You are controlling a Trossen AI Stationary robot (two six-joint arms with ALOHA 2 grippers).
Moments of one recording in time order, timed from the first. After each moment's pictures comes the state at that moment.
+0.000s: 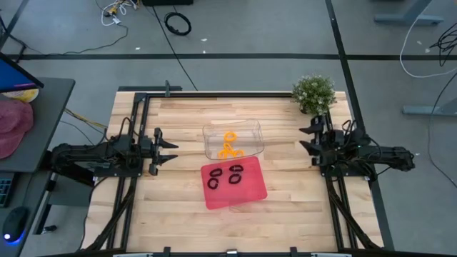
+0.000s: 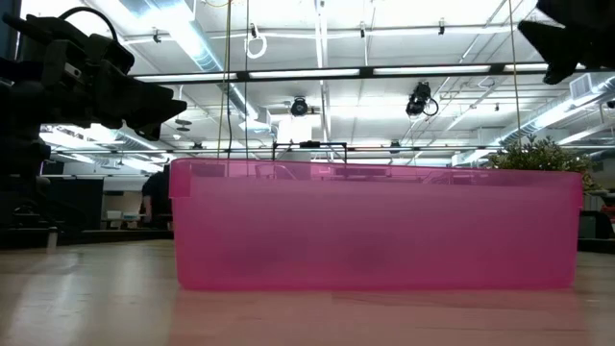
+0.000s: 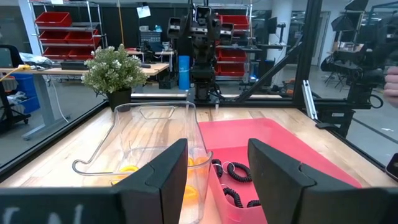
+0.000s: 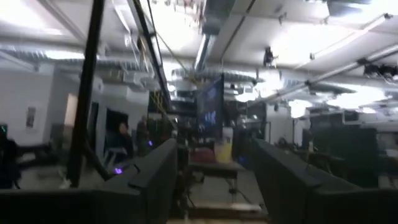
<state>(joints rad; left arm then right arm) 0.00 0.01 0.01 0.04 -0.02 -0.02 -0.08 0.00 0.02 0.45 -0.05 -0.09</state>
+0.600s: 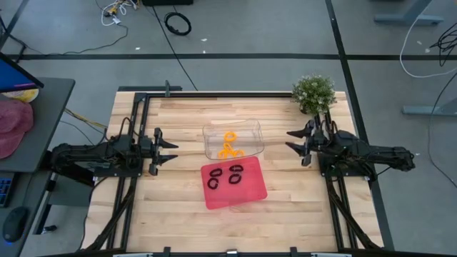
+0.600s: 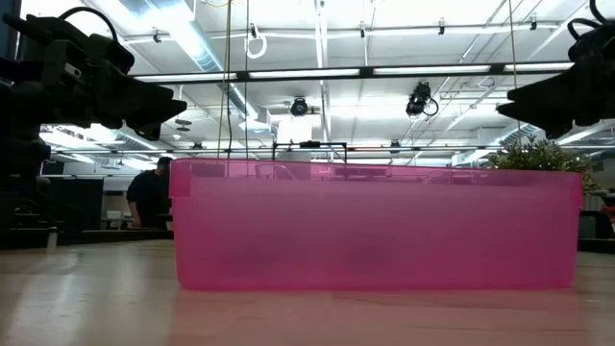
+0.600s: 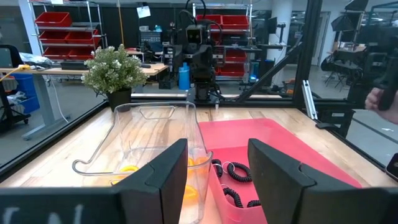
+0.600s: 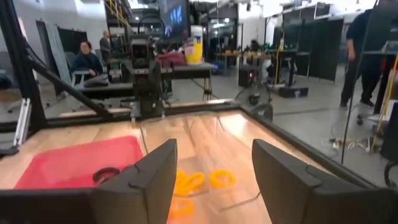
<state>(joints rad) 0.00 0.01 0.01 0.04 -0.02 -0.02 -0.08 0.00 0.02 0.03 0.12 0.01</state>
